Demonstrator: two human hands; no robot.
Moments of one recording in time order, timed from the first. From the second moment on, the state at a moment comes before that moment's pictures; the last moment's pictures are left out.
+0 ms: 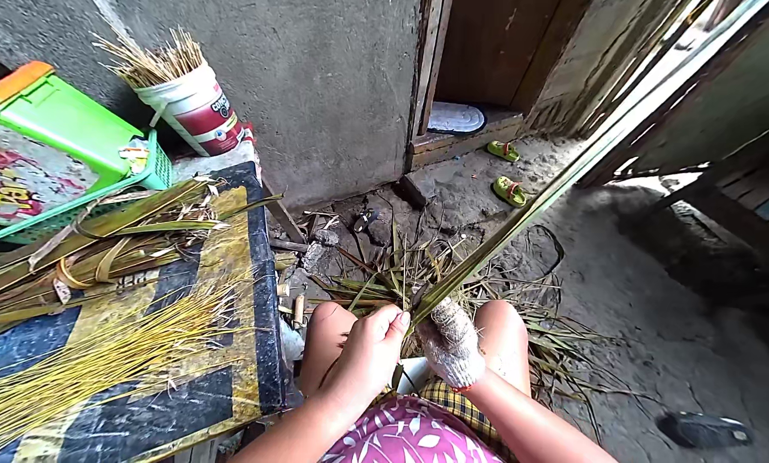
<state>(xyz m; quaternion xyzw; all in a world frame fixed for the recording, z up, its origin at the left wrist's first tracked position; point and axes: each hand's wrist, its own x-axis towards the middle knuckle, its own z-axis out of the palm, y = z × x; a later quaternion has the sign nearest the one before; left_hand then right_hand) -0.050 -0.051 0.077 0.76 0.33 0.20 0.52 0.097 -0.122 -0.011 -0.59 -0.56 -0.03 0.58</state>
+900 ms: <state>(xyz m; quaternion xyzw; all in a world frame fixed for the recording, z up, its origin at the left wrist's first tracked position) -0.114 0.057 0.045 0.86 0.44 0.01 0.28 0.285 -0.109 0.007 -0.63 -0.14 0.24 0.73</state>
